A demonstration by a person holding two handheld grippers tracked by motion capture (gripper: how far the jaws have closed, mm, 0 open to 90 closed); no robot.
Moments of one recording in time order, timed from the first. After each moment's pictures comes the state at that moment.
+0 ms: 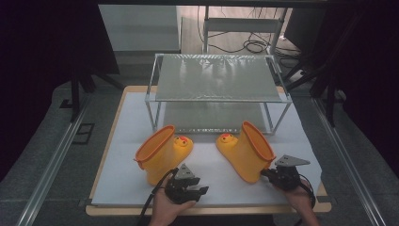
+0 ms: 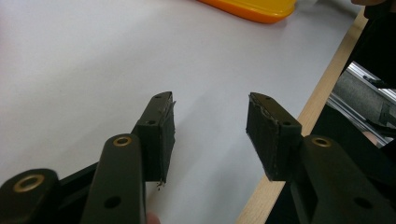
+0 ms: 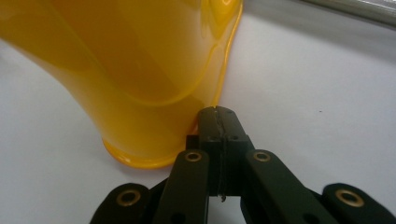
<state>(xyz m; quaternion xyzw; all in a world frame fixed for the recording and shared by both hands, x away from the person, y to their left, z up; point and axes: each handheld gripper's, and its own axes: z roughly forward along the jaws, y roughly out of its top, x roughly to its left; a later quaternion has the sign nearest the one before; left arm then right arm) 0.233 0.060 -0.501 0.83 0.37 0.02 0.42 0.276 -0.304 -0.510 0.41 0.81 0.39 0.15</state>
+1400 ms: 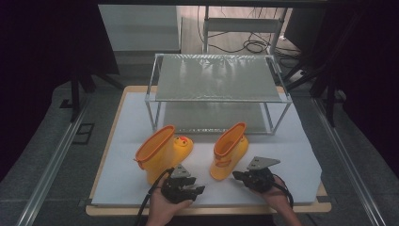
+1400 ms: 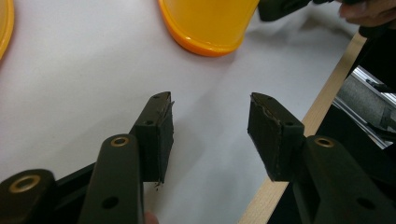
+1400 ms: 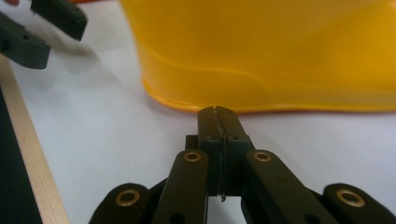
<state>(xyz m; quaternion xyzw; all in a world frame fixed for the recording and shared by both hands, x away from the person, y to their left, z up) 0.235 0.070 -0.502 0.83 0.39 0.02 0.41 0.274 -0.233 -0.508 0.32 0.85 0.41 0.10</state>
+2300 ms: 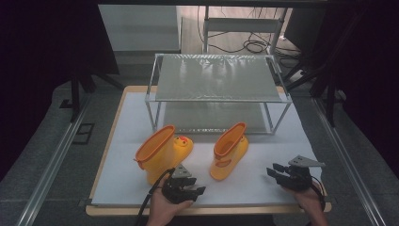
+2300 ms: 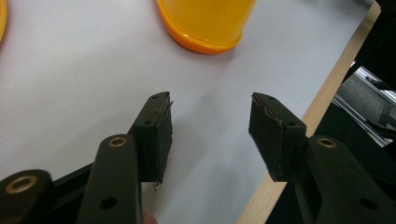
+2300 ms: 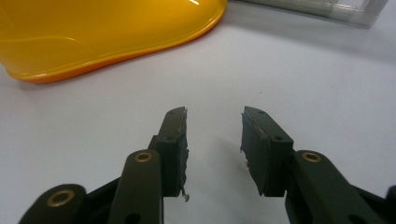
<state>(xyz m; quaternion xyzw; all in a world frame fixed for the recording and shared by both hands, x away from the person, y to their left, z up) 0.235 0.068 -0.502 0.83 0.39 0.02 0.40 0.272 -0.337 -0.509 0.45 0.78 0.41 0.16</state>
